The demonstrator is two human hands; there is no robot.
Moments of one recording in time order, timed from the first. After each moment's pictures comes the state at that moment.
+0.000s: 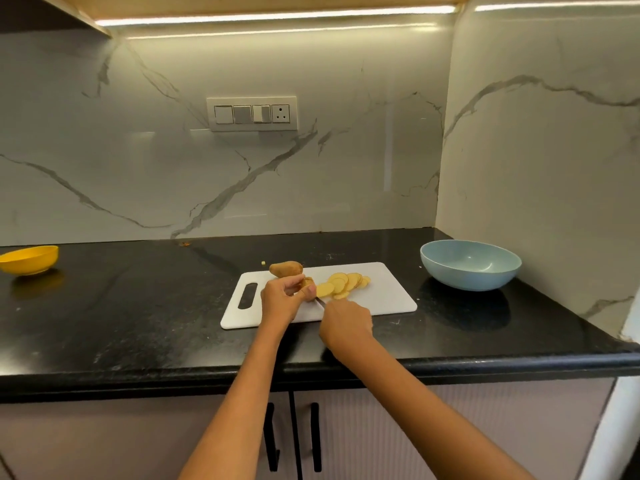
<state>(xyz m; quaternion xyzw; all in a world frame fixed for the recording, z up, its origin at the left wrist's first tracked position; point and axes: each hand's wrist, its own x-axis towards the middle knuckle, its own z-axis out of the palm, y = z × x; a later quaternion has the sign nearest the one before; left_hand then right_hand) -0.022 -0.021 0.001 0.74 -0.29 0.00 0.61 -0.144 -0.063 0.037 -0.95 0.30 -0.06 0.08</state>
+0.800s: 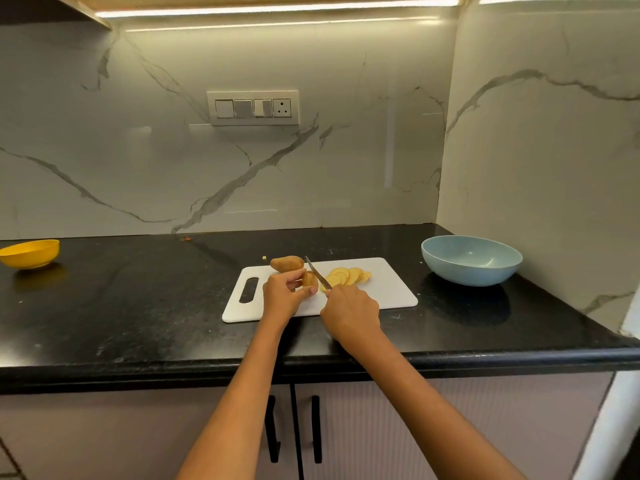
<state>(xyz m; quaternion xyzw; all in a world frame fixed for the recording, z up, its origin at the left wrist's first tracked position) -0.018 -0.022 0.000 0.76 -0.30 0.01 0.58 -0.153 -0.060 0.045 -0.93 0.32 -0.14 0.13</state>
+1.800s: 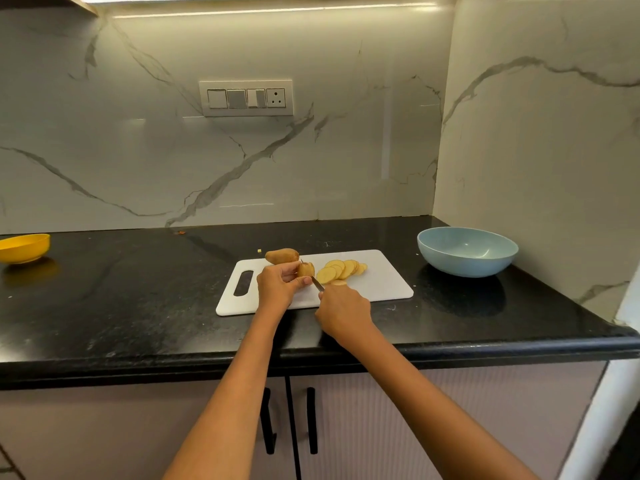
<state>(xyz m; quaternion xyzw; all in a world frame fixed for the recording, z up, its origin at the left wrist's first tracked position) -0.019 -0.023 0.003 0.75 -0.29 0.00 0.59 -0.141 -0.068 0.033 -0.93 0.31 -0.10 0.16</state>
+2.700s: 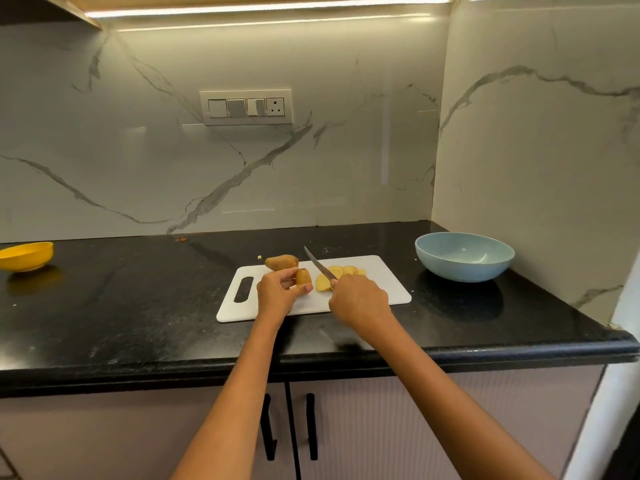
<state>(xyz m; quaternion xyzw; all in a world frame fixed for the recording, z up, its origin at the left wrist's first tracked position) -0.024 -0.023 0.005 0.76 -0.28 -0.01 0.59 -0.165 -0.079 0.056 -0.93 0.31 -0.14 0.16</state>
